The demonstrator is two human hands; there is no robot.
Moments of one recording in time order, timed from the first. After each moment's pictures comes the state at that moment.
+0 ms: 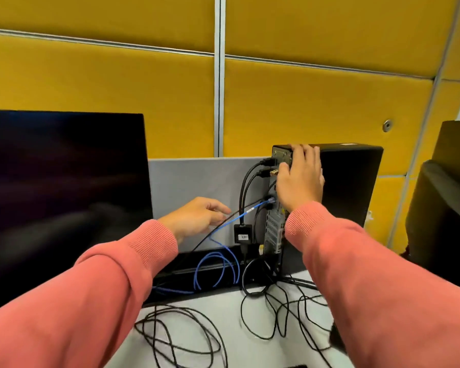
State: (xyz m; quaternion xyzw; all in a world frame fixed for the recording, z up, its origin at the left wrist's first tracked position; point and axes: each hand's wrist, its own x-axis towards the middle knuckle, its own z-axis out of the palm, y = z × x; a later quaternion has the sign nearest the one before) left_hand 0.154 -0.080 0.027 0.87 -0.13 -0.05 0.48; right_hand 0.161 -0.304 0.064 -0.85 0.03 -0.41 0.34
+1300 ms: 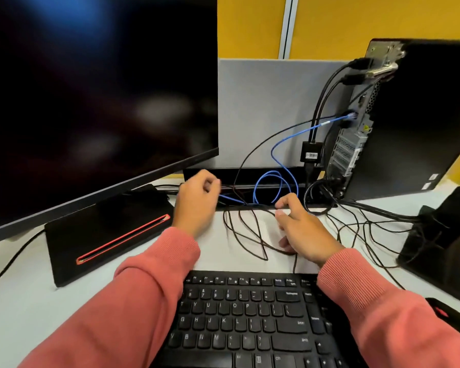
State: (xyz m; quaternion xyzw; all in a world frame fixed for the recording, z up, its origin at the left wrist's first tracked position) left_hand 0.096 0.023 -0.141 0.85 0.03 0.25 0.46; right_hand 0.053 -0.210 -0.117 -0.90 -0.06 0.06 0.44
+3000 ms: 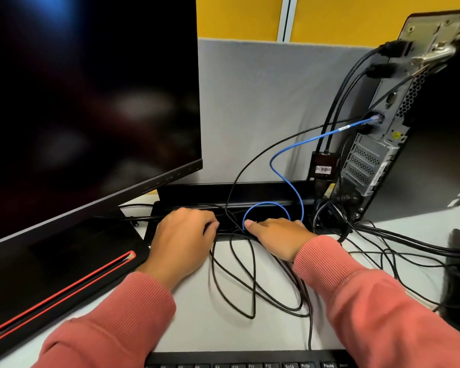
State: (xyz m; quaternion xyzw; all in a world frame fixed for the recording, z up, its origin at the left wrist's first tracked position) left_hand 0.122 0.020 -0.152 0.97 -0.03 0.17 0.16; right_hand 0.162 -0.180 -0.128 -0.97 -0.16 0.20 0.03
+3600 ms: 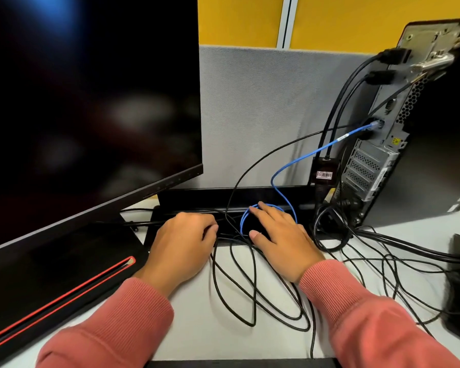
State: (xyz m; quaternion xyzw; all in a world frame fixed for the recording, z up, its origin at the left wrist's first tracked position) left_hand 0.119 0.021 -0.146 0.97 -0.04 0.15 0.19; right_hand 0.152 -0.193 -0.156 -0.96 -0.17 0.02 0.21
